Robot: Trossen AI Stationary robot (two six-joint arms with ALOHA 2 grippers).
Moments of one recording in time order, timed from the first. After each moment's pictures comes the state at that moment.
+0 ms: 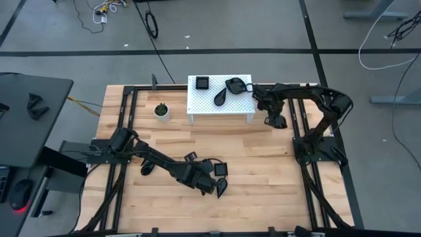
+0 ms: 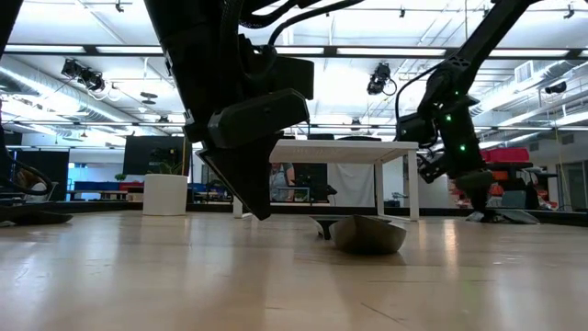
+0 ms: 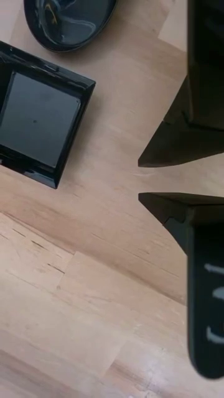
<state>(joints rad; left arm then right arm) -0.40 2.07 1.42 -0.68 -0.48 -0.80 -0.76 1.67 0.86 -0.91 0.32 -0.29</state>
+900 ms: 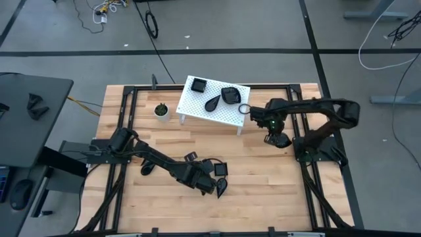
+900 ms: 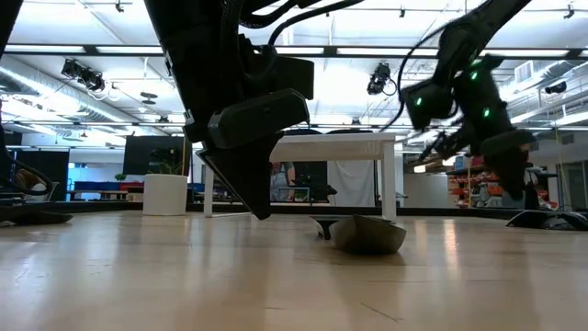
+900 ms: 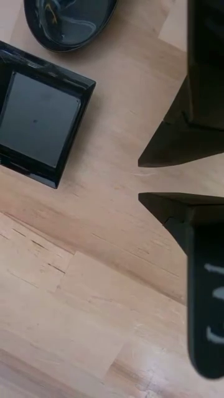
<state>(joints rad) -0.40 2.07 1.42 -0.68 -0.48 -0.80 -0.39 1.50 0.82 -1.17 0.08 0.11</state>
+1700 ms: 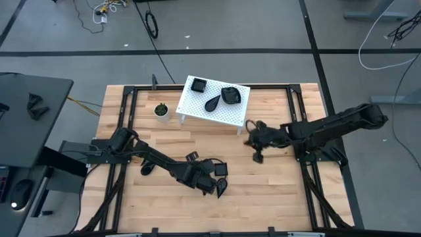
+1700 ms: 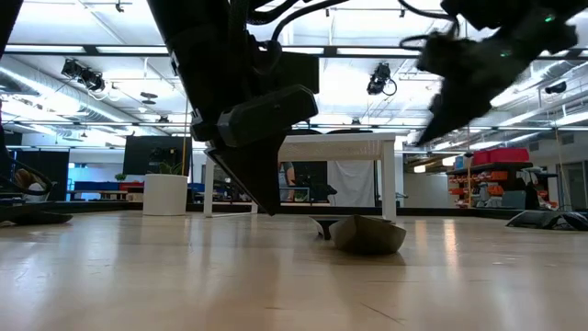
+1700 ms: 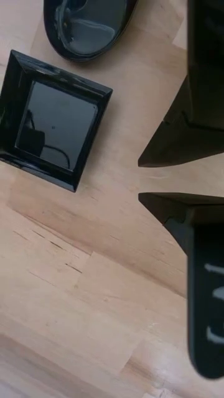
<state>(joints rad) -0.40 2.07 1.42 -0.65 -0.51 -0.77 0.10 1.13 0.57 -0.22 0.21 0.23</state>
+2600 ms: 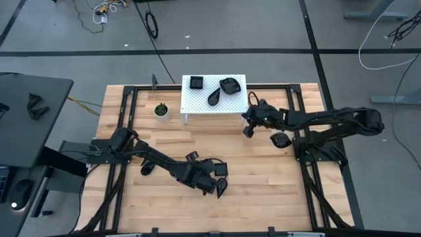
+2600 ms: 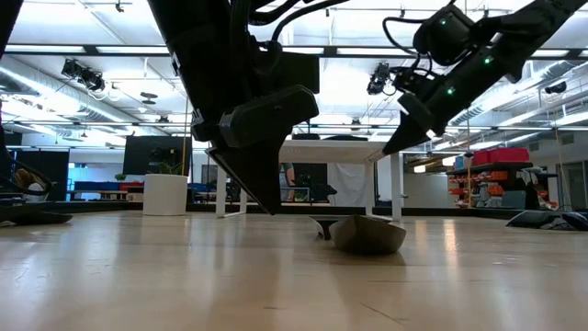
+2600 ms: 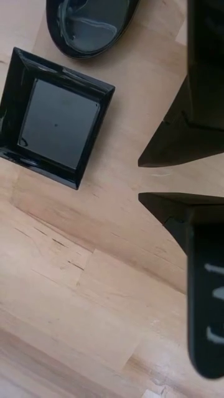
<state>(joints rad) -0.40 2.07 1.42 -0.65 -0.52 -0.77 -0.25 1.20 0.55 0.01 0.29 0.08</state>
